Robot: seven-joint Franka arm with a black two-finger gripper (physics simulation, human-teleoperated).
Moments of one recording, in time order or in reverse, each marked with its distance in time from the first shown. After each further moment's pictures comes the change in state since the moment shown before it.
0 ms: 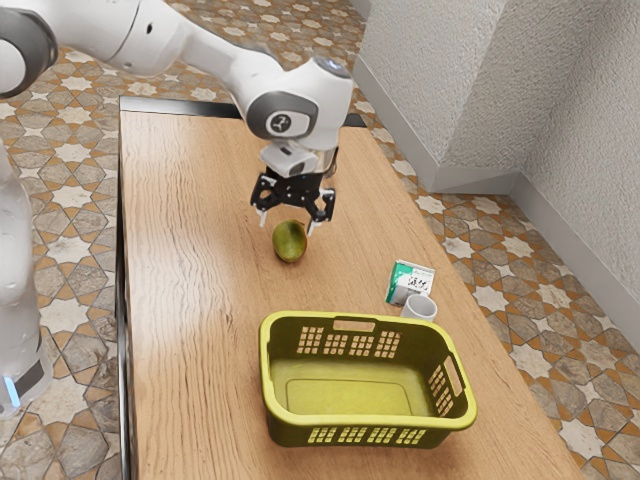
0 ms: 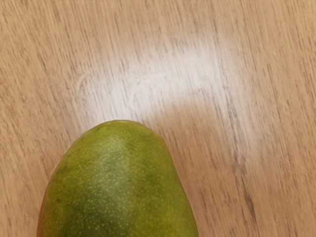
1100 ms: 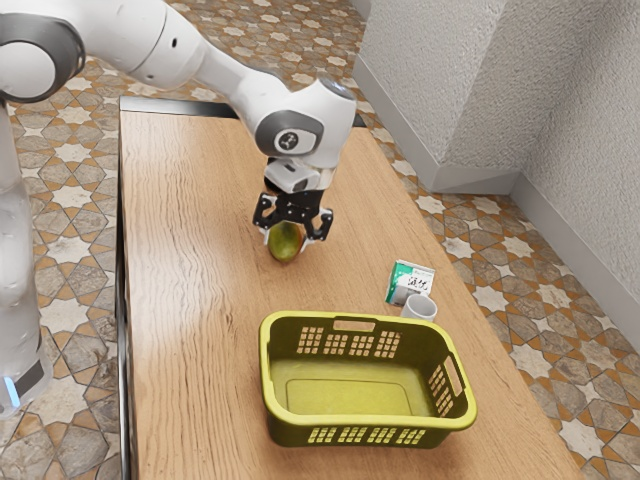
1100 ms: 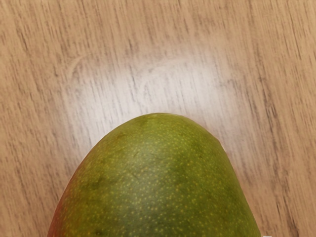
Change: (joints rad) arm 0.014 0.092 0.000 0.009 -0.042 0.029 0.015
